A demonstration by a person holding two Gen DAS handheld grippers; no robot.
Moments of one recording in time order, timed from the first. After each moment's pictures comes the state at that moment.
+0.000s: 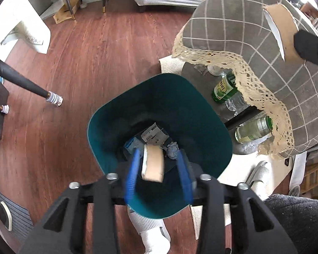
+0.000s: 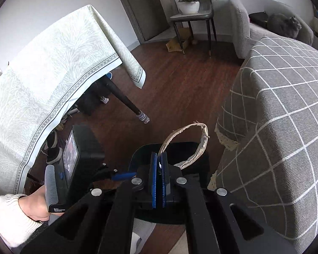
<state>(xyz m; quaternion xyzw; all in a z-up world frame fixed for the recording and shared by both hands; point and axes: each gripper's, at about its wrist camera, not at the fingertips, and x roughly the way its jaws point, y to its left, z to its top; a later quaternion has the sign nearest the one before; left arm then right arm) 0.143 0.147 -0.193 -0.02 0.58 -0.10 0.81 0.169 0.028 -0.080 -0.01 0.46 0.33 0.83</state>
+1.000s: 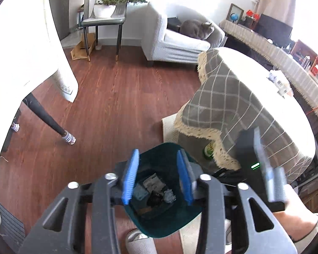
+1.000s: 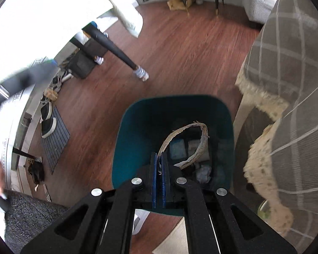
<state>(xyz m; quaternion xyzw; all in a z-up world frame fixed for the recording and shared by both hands) 0.134 0.178 -0.072 -0.07 0.42 -0.08 0.90 0.180 0.070 -0.189 -0.04 0.58 0.33 0.75</state>
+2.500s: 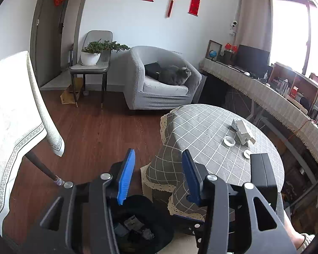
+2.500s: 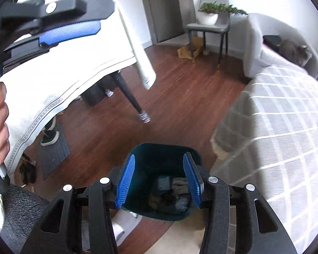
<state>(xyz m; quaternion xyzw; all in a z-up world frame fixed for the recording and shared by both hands) 0.126 0.121 0.052 -0.07 0.28 -0.11 0.95 0.151 0.014 -0.055 -0.08 0.41 0.35 0.84</state>
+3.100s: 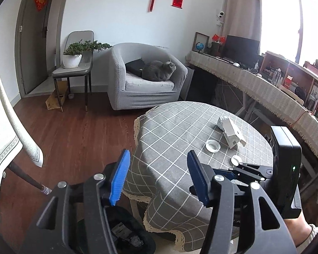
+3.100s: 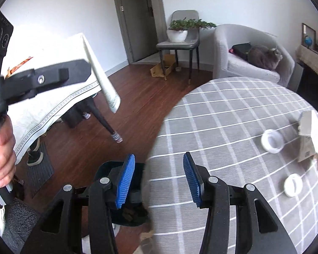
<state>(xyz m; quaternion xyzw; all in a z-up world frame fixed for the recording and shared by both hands) 0.175 0.041 0.052 -0.04 0.29 -0.15 0.94 0.189 -0.084 -0.024 -0.04 0.36 0.28 0.89</state>
